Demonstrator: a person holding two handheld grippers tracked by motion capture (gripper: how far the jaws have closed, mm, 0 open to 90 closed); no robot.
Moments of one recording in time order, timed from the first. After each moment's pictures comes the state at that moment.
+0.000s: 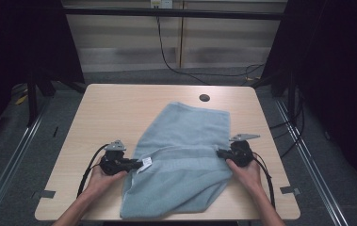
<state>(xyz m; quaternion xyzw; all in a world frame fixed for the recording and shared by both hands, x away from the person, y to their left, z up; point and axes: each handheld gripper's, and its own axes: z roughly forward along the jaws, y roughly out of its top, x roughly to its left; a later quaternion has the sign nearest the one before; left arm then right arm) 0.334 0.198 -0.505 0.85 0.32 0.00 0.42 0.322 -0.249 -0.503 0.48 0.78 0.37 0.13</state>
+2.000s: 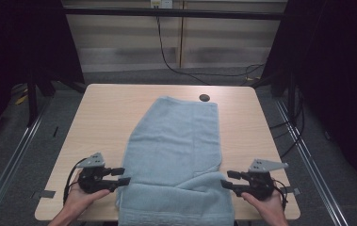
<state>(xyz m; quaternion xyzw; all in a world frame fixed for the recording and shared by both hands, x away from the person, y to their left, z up) 0.284 0.226 -0.485 0.84 0.30 0.00 0.45 0.215 -0.261 -0.464 0.40 0.79 0.46 0.08</state>
